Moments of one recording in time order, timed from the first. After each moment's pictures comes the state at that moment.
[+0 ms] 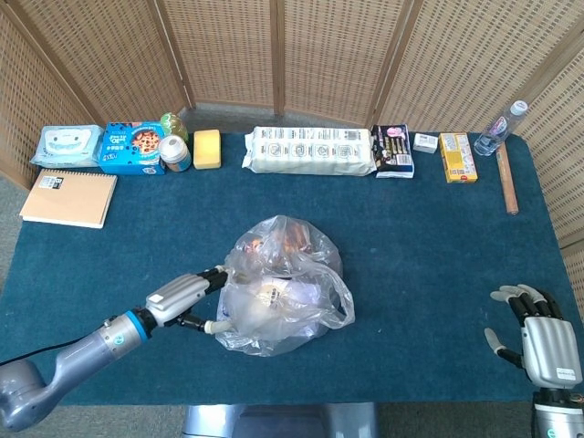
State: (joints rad) left arm -0.70 -1.08 -0.08 -1.89 1.58 0.77 -0.52; right arm 0.00 -1.16 0.05 -1.73 -1.53 1.59 -0.10
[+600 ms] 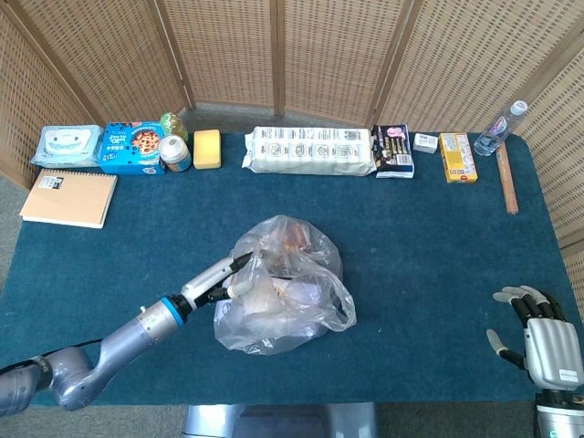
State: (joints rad) left arm -0.75 -1.32 -0.18 -1.78 1.45 0.81 -0.95; right arm -0.01 -1.16 0.06 -1.71 -1.53 1.59 -0.08
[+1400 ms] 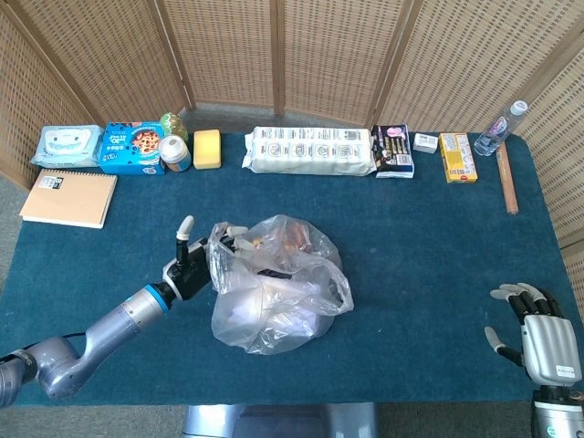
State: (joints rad) left arm -0.73 -1.24 -0.20 -1.72 1.50 0.70 -1.95; right arm 0.00 -1.16 0.07 -1.72 -1.53 1.58 -0.09
